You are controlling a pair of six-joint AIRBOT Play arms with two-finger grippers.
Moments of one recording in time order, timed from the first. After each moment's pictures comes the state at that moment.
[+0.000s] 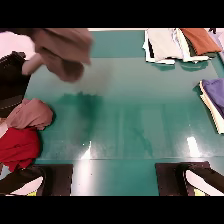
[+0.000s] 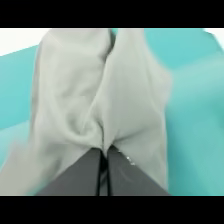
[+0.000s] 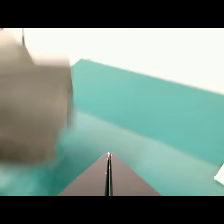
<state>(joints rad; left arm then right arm) -0.37 -1.10 1.80 1.54 -1.10 -1.43 -0.04 -1.04 1.79 -0.87 1.11 1.23</state>
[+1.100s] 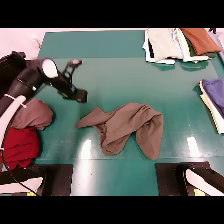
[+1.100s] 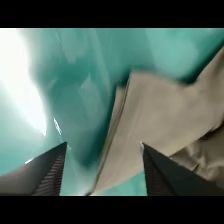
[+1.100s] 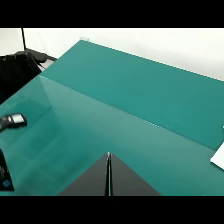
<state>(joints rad) -0.34 -1.38 1.29 1.32 -1.25 -1.56 -0.08 -1.04 1.84 -0.86 1.26 1.23</state>
